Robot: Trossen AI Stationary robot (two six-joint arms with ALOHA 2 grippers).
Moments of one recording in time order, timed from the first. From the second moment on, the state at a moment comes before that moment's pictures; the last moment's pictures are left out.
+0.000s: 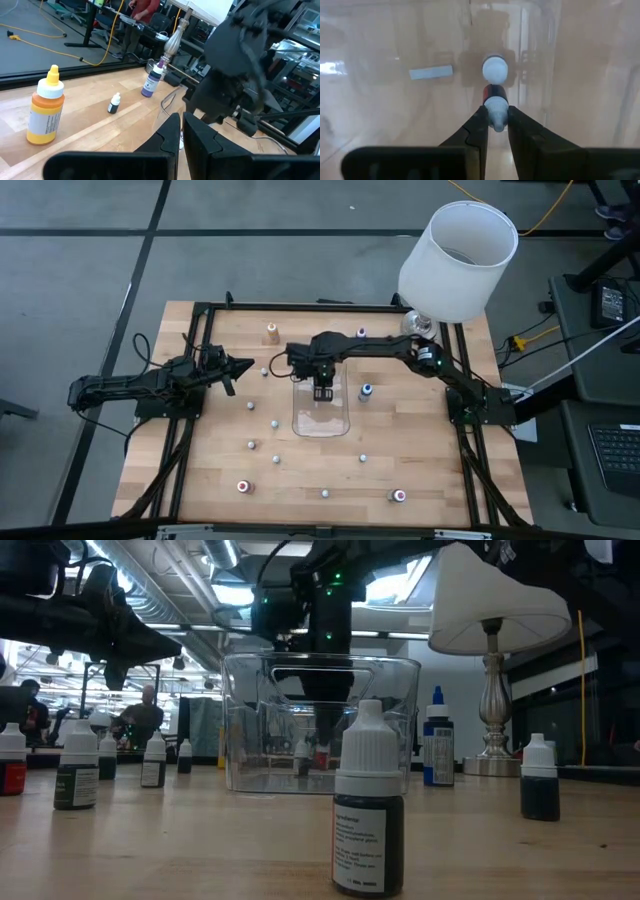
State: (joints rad) left arm 0.15 0.10 0.01 0.05 -0.26 -0.49; right arm -0.13 2.36 2.10 -1.24 -0.02 -0.11
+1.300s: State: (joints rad) left arm 0.15 0.10 0.01 0.05 -0.26 -0.48; right arm -0.08 2.26 2.24 -1.44 0.05 -0.12
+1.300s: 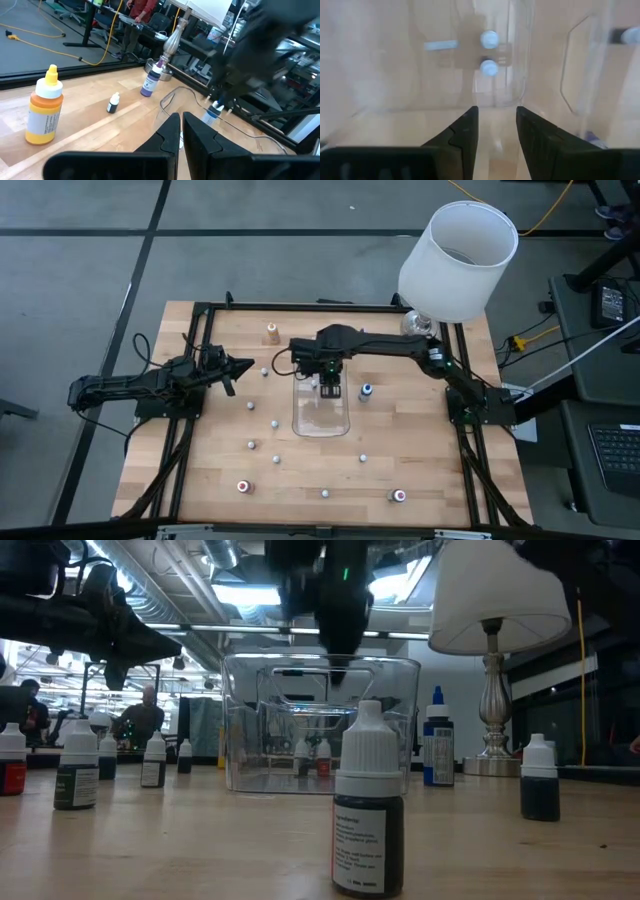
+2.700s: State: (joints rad) left arm 0.15 0.10 0.01 0.04 -0.19 -0.49; right arm 0.57 1.53 1.76 -1.28 0.13 0.18
